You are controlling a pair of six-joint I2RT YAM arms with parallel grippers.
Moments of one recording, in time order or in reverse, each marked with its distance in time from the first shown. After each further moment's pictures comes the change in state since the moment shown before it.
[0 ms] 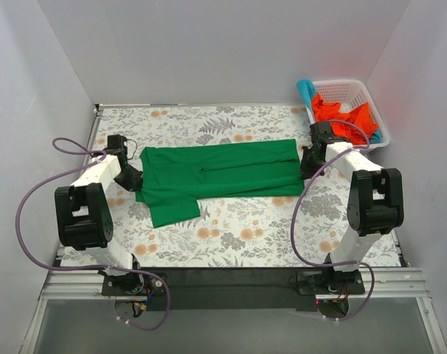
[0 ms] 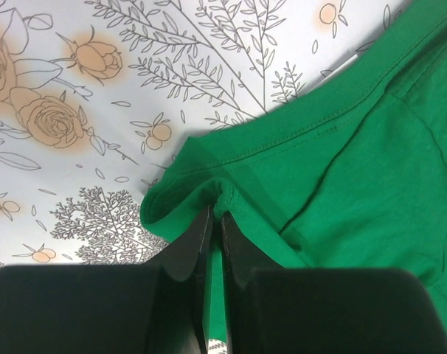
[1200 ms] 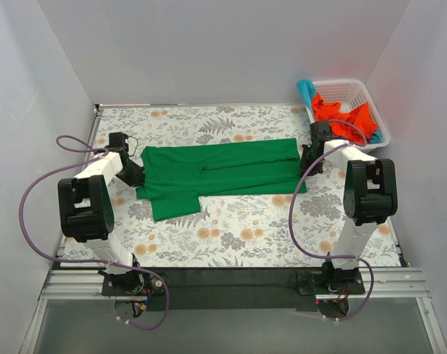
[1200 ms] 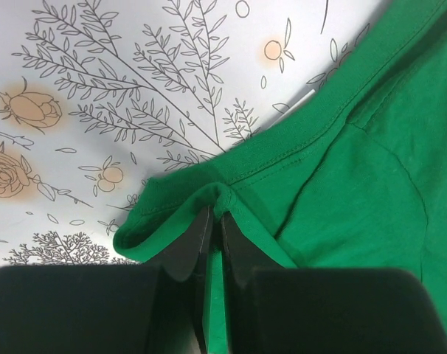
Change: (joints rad) left arm 0.000 0.082 0.035 0.099 0.035 0.009; right arm -0.027 0.121 0.042 0.087 -0.007 0.003
